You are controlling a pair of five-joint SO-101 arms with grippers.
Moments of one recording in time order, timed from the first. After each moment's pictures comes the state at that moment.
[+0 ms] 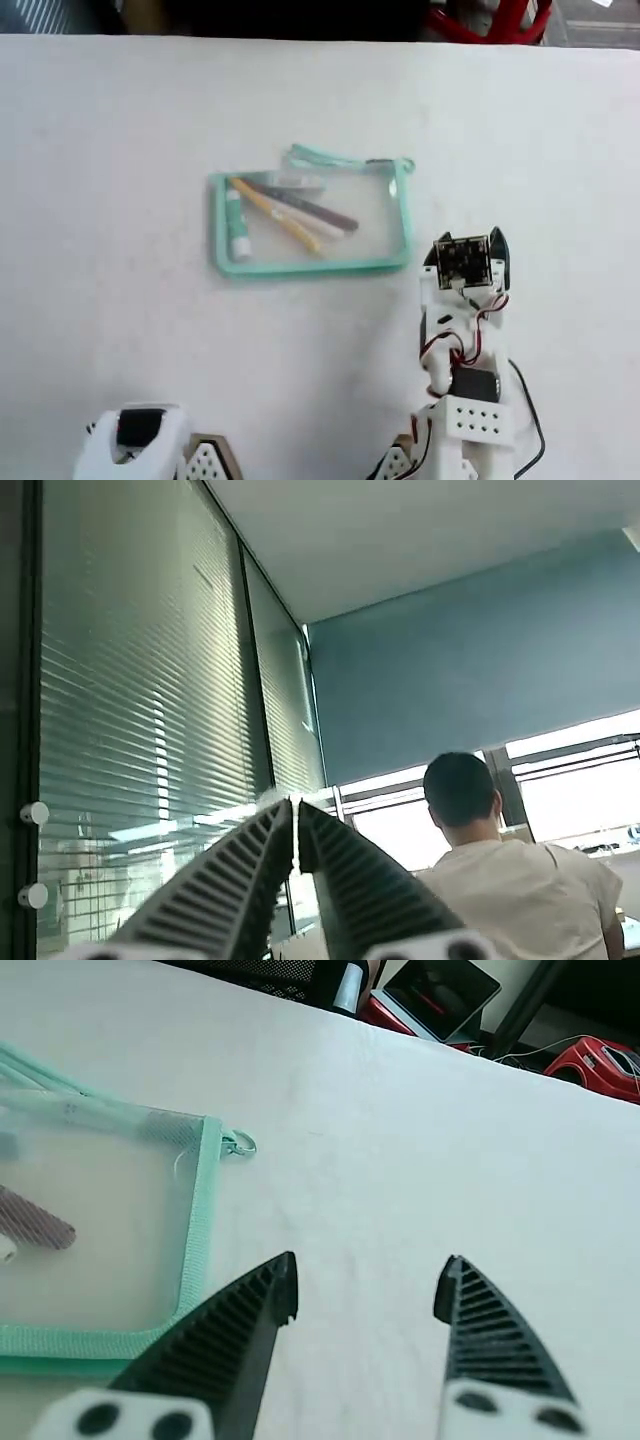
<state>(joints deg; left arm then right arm) -8.0 -39.7 -90.7 102.5 -14.2 6.8 -74.9 96.4 9.2 19.6</state>
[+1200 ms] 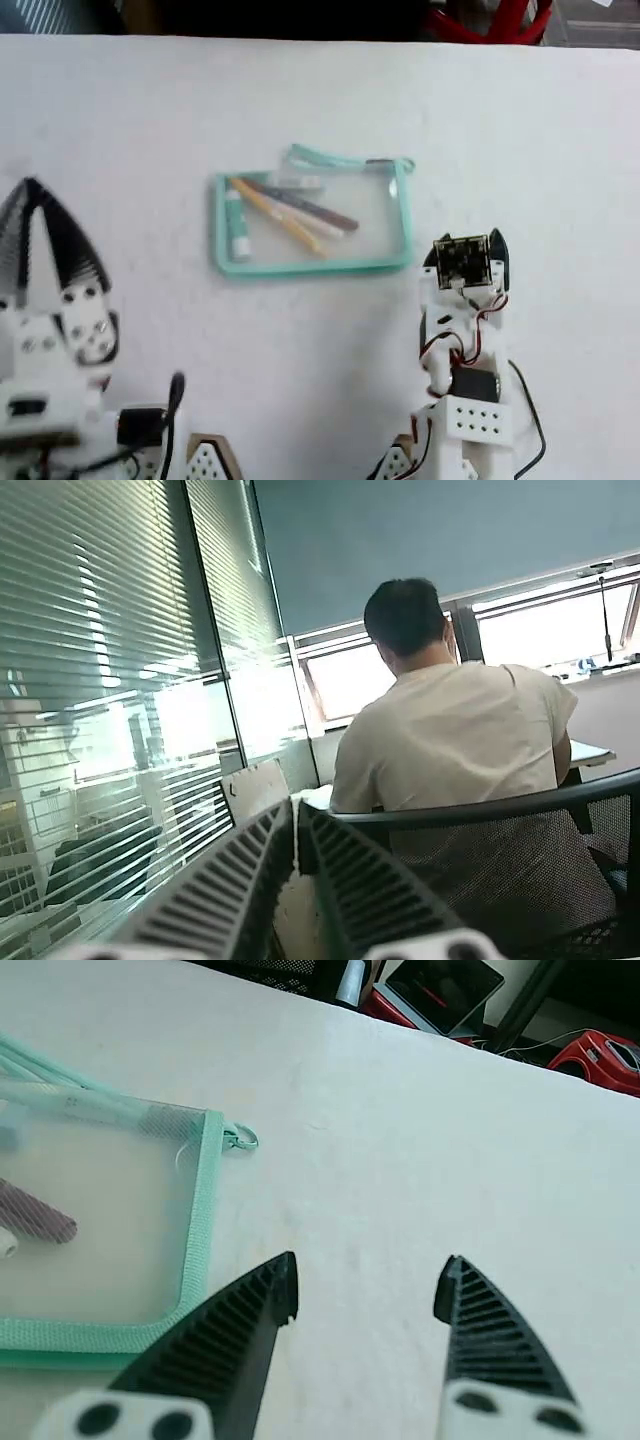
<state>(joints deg) -8.1 -94.4 43.7 41.1 -14.2 6.8 -74.9 96.4 9.9 19.6</state>
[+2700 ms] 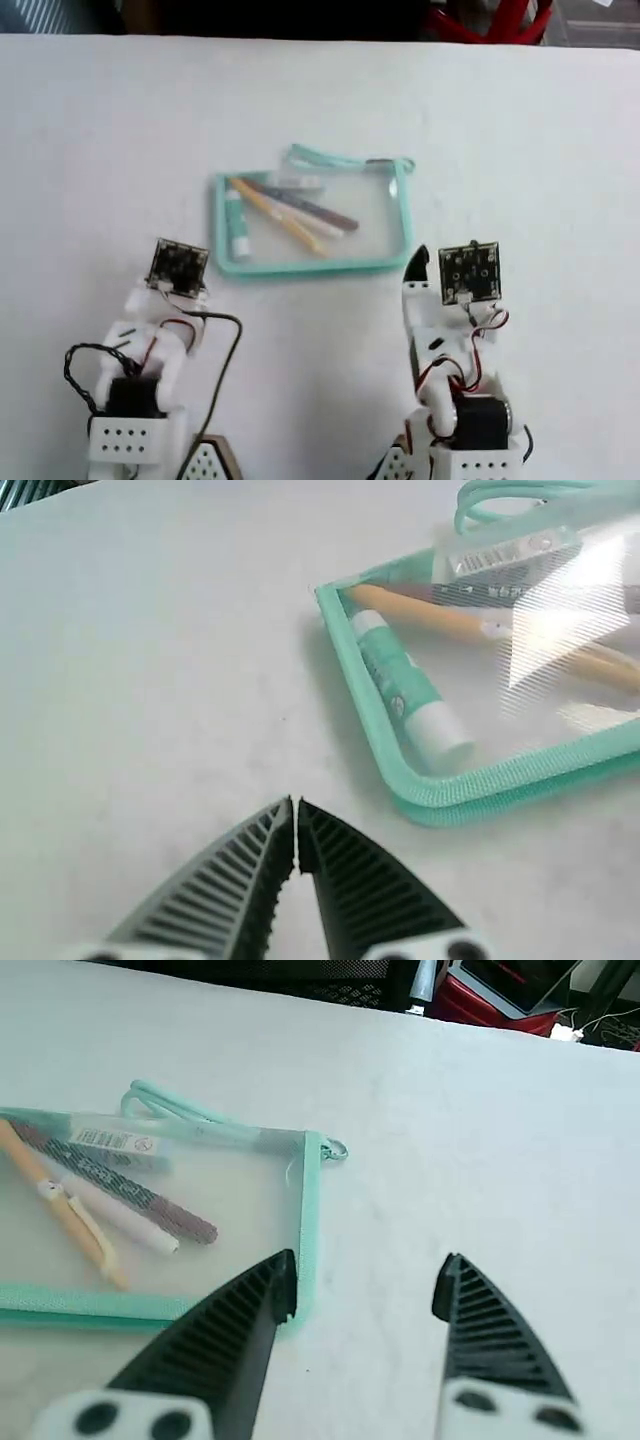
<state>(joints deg) -4.4 -95.0 97.5 43.7 -14.2 -2.7 -101.2 82.9 52.2 8.5</state>
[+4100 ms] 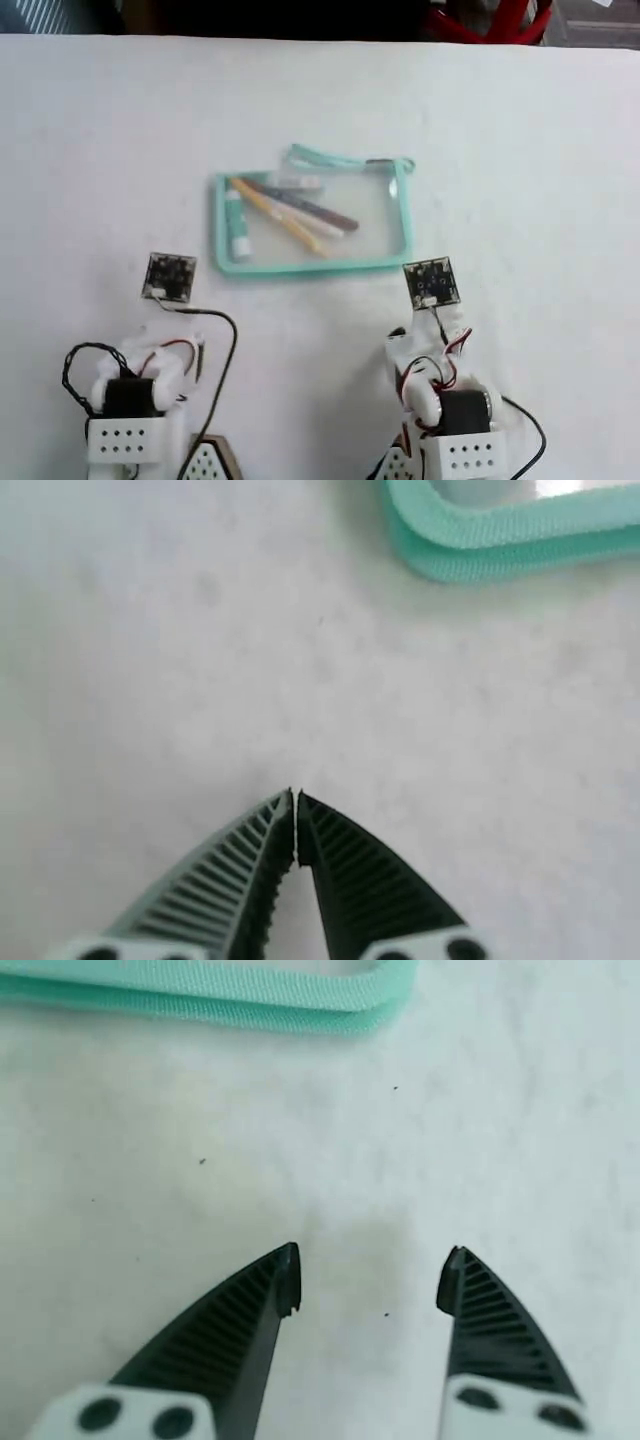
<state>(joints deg) -7.6 -95.3 97.7 69.6 -7.0 -6.1 -102.7 96.4 72.2 7.8</state>
